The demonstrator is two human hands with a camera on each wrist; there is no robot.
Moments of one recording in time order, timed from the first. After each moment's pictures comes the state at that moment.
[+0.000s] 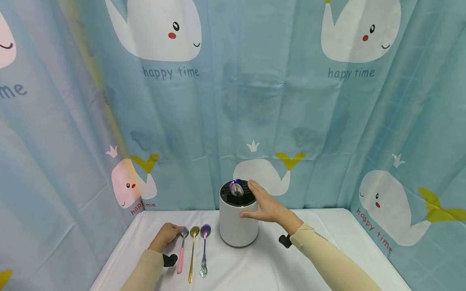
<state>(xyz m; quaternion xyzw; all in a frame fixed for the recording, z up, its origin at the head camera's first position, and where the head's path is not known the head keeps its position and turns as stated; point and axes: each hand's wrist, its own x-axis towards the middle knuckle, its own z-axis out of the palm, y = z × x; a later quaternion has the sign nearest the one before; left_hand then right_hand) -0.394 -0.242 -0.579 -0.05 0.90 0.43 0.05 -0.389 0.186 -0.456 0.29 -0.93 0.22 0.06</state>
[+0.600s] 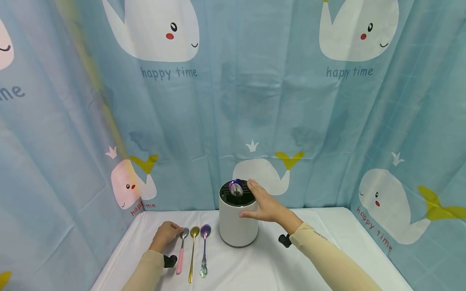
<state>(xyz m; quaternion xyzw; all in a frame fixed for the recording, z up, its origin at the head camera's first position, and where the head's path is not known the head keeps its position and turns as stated) -0.389 -0.238 -0.567 -0.06 0.93 0.35 0.01 -0.390 0.188 -0.457 0.30 -0.93 0.22 0.07</state>
